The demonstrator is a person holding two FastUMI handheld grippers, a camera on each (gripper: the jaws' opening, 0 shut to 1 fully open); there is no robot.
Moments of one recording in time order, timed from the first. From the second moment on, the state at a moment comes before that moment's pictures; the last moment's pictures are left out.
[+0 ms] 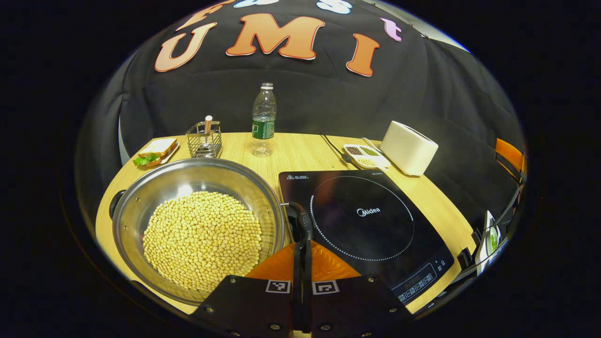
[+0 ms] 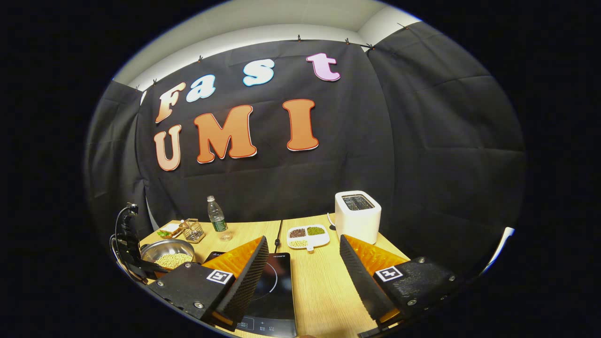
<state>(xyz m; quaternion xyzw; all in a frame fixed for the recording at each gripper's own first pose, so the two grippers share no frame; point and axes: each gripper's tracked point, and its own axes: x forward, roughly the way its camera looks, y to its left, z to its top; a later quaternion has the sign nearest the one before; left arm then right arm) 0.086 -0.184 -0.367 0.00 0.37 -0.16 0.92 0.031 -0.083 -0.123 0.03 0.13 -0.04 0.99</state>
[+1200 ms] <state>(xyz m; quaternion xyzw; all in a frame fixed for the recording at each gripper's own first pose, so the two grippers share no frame) 0.091 0.106 -0.169 0.03 0.16 -0.03 0.99 0.059 0.158 -0.072 0.02 0.10 0.03 0.99</state>
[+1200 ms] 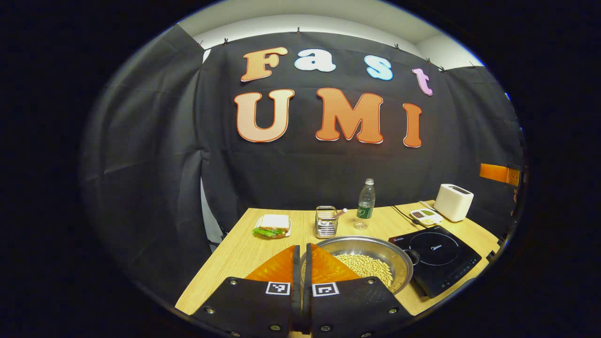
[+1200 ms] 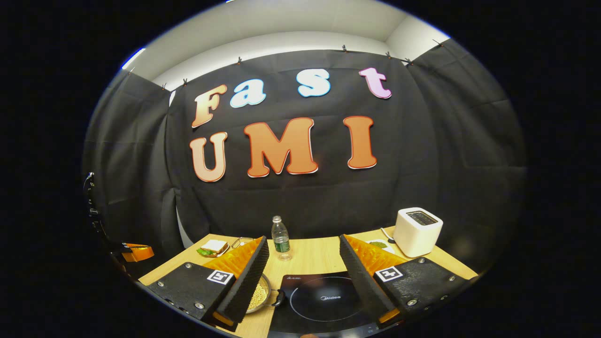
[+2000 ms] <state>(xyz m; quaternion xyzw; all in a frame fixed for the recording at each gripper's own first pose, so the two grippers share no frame) 0.153 0.137 -0.324 -0.04 0.31 -0.07 0.95 0.111 0.223 -0.248 -0.05 0.26 0.04 0.96</state>
